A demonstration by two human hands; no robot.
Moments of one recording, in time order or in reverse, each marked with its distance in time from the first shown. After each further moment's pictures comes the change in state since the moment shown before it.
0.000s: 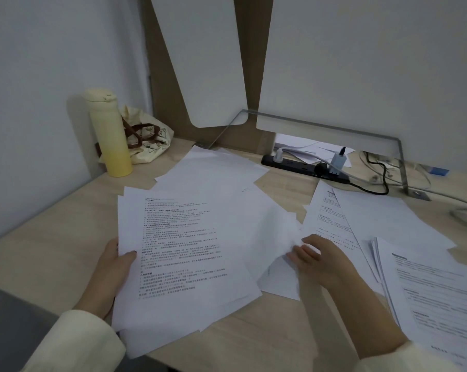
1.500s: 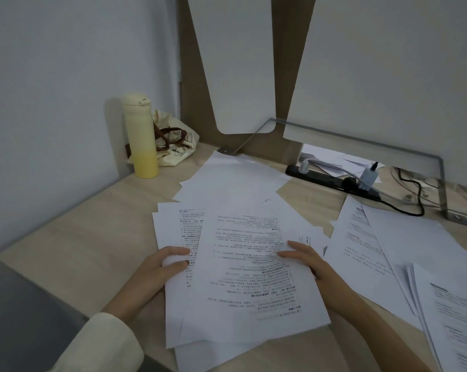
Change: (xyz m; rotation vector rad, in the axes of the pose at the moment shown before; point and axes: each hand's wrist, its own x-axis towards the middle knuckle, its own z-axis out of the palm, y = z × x) left_hand -0.032 0.027 0.014 0.013 -0.284 -0.052; right_hand 0.031 0.027 -0.005 -1.271 -0.701 -0.707
